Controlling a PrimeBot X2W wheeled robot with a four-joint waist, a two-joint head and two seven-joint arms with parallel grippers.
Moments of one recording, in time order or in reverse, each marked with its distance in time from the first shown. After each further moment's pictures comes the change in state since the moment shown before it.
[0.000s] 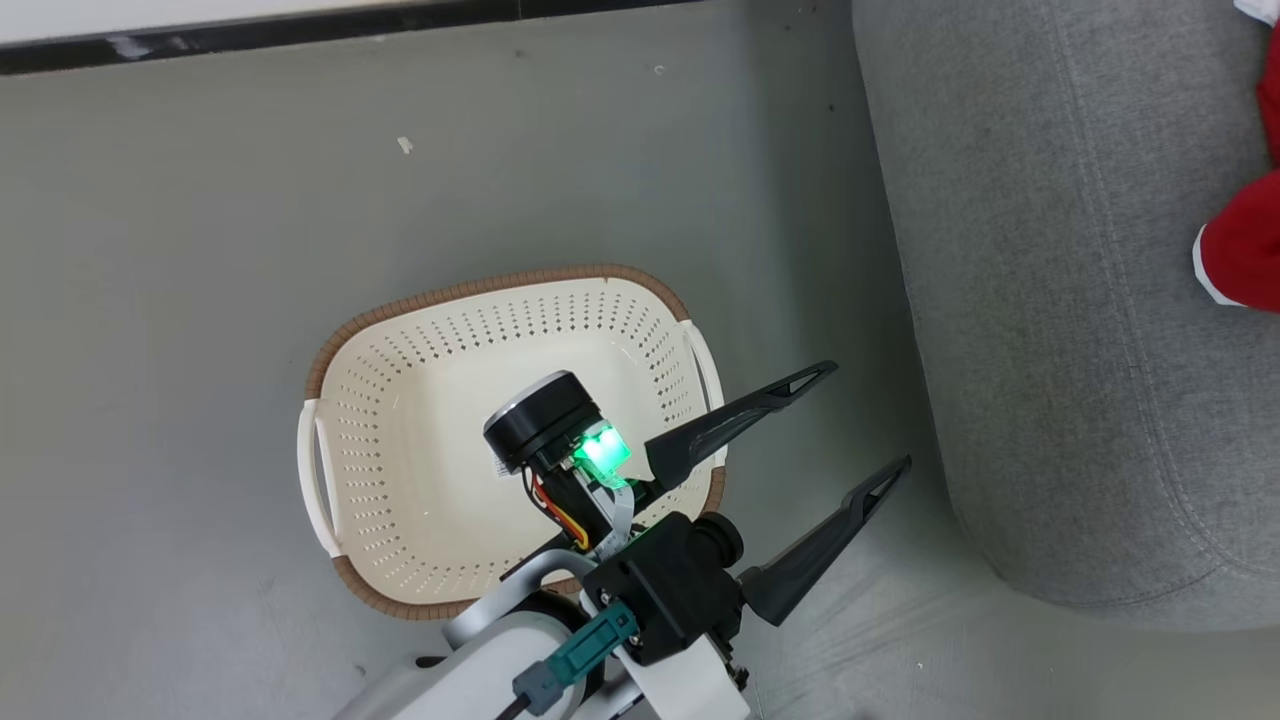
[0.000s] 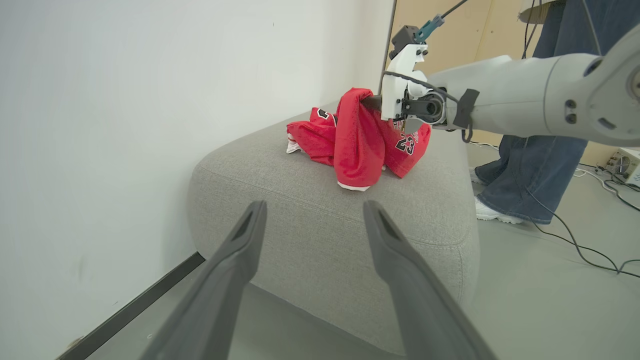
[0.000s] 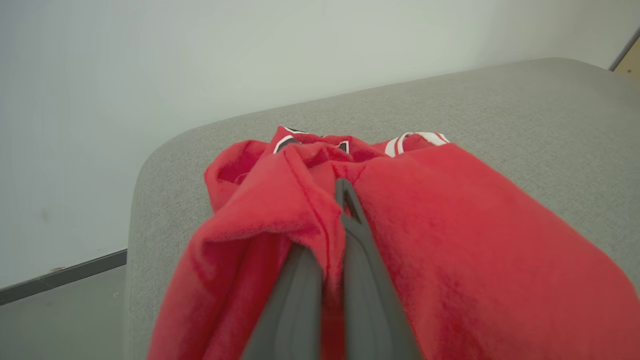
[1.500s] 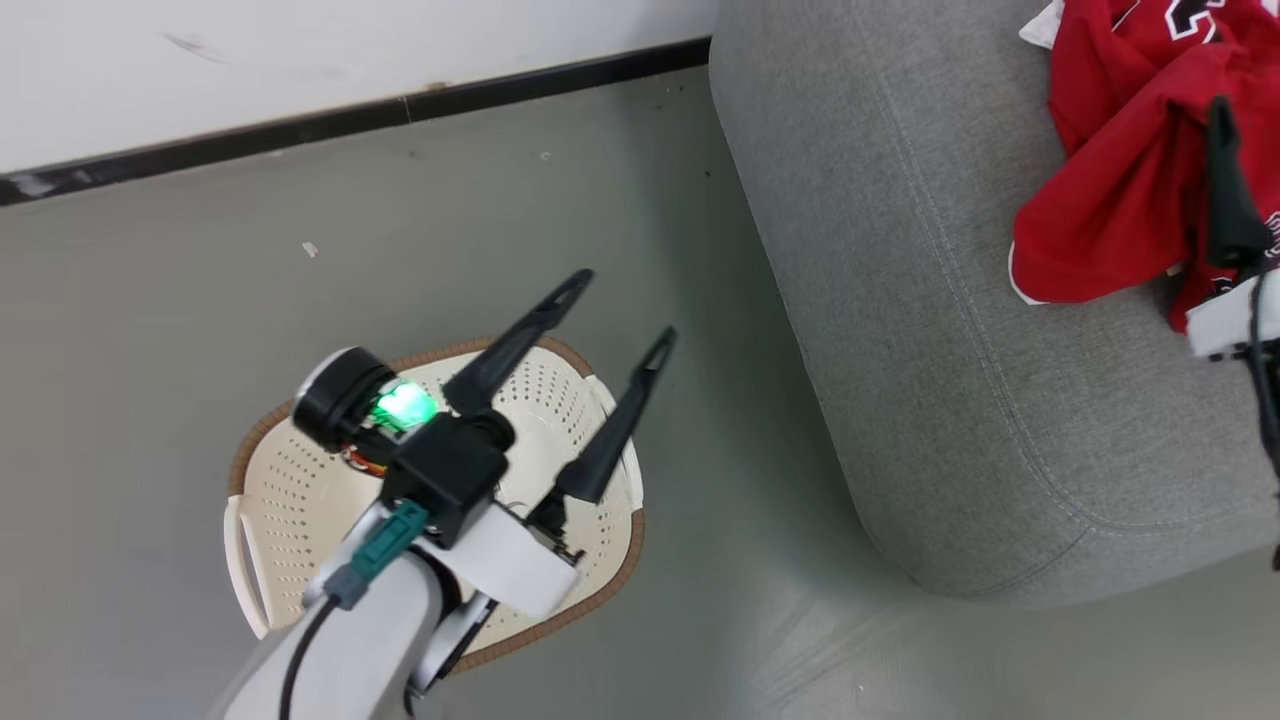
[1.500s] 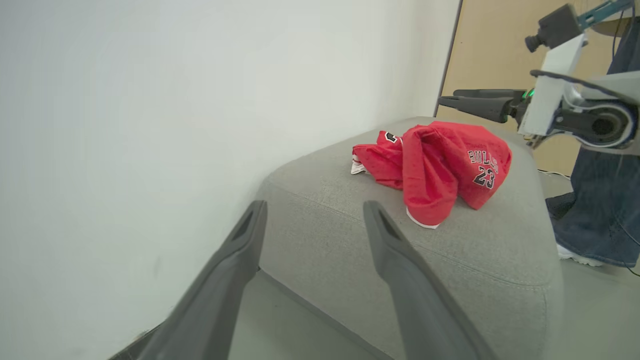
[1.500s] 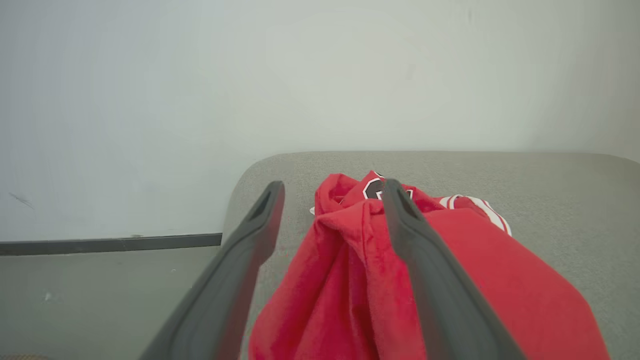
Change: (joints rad) left arm 0.028 0.063 0.190 0.151 -0.076 0.061 -0.131; right arm 0.154 0.058 0.341 -0.258 0.059 0.000 -0.077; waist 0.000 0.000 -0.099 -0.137
